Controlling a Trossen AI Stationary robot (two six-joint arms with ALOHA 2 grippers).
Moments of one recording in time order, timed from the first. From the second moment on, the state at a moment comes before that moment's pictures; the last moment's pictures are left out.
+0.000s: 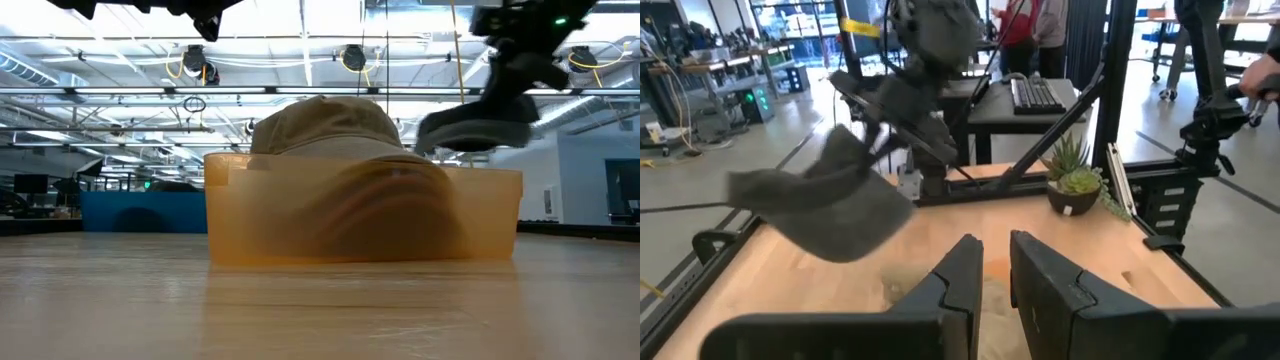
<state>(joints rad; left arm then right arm) -0.03 0.98 0.65 0.25 0.10 0.07 0.14 1.04 0.87 -0.93 0.75 0.02</state>
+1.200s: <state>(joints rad) 0.08 0.98 0.69 0.13 -0.37 0.39 -0.48 1.49 0.87 0.13 -0.05 -0.74</state>
